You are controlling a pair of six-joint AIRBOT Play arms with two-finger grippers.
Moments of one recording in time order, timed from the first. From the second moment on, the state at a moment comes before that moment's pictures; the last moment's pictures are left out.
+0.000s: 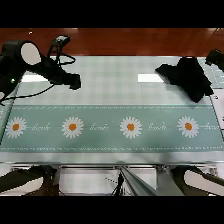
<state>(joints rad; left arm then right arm) -0.30 -1.33 1.39 1.44 -1.26 -1.52 -0.29 -1.32 1.23 -1.66 0.58 1.92</state>
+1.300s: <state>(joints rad) -0.30 -1.33 1.59 1.40 -1.44 -1.51 -0.12 -1.40 1.36 -1.21 0.42 1.66</state>
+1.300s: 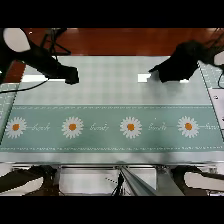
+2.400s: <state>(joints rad) -0.30 -1.05 1.80 1.30 -1.61 -1.51 0.51 -1.00 1.21 -1.37 1.06 1.55</state>
